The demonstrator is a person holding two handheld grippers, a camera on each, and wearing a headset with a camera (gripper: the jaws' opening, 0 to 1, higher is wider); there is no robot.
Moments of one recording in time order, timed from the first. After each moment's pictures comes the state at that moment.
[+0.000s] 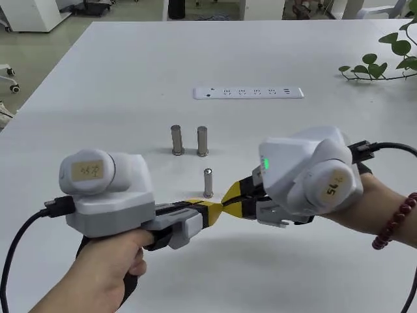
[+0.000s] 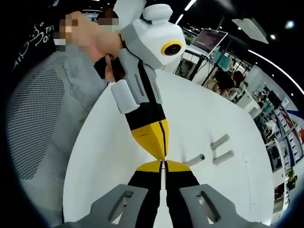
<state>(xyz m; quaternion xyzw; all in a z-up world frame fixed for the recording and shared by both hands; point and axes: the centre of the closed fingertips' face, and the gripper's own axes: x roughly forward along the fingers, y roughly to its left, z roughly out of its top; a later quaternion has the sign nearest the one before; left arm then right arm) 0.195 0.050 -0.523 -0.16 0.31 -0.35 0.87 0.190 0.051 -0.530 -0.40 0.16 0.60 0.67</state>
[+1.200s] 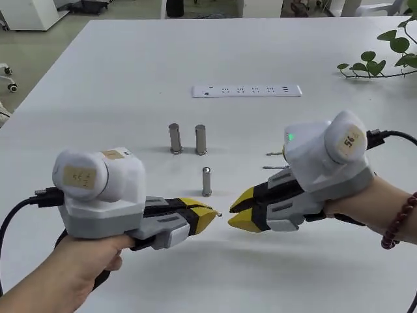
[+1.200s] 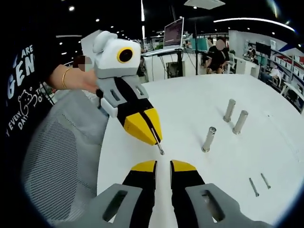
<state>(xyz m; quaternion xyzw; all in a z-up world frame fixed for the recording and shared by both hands) 0.184 0.050 -0.523 -0.03 0.27 -0.45 0.85 0.182 0.034 -0.540 -0.17 0.29 0.62 0.71</state>
